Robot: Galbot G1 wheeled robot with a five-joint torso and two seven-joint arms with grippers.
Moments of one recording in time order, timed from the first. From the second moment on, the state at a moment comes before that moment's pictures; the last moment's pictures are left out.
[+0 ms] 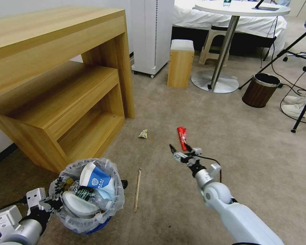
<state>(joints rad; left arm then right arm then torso) 1.82 -1.34 -0.97 -2.34 -0.78 0.63 -0.19 -0.93 1.09 -0.04 1.41 0.93 0.14 -0.17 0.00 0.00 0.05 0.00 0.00</state>
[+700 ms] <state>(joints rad) 1.81 -1.35 -0.95 -2.29 -0.76 0.61 -0.18 -0.80 1.24 -0.19 1.21 1.09 -0.25 -0.04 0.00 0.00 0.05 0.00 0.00</state>
